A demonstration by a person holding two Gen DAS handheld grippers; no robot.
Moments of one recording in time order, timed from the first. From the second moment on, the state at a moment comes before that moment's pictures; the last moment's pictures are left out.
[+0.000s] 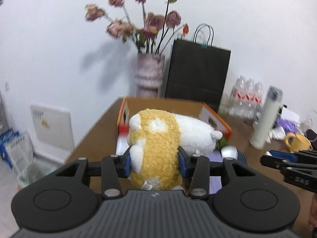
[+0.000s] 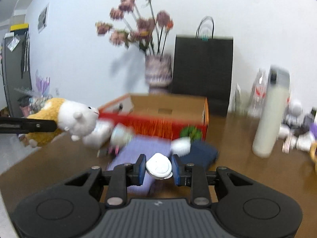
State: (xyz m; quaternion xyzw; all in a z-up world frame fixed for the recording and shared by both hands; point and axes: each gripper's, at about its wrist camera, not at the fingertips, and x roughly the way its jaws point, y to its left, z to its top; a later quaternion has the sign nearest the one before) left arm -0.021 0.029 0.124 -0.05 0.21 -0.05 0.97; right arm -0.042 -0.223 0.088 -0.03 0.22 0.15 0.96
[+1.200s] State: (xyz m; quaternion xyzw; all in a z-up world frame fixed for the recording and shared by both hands) left arm 0.313 0.010 0.118 0.01 0.39 0.02 0.92; right arm 0.374 -0.169 0.060 -0.12 0.42 0.08 0.90
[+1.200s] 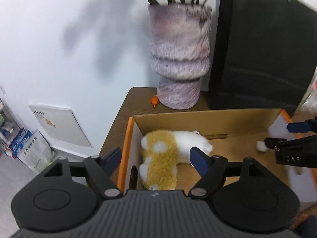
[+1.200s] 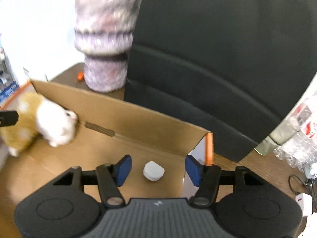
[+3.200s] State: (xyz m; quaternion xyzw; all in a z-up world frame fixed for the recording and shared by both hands) left arm -0.089 0.010 0.024 -0.04 0.32 -0.04 0.94; right arm -0.093 -0.199 -0.008 0.03 0.32 0.09 0.94
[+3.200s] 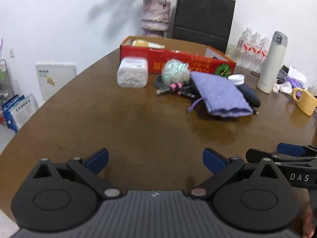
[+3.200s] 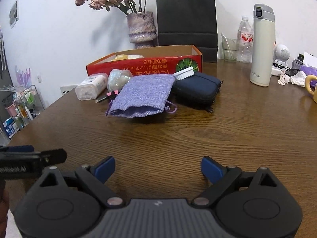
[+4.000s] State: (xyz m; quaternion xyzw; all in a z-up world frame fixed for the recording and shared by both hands) left arm 0.103 -0.026 0.039 -0.01 0.31 -0.07 0.95; right arm 0.075 -0.221 0.027 -0.01 0.28 0.09 0.96
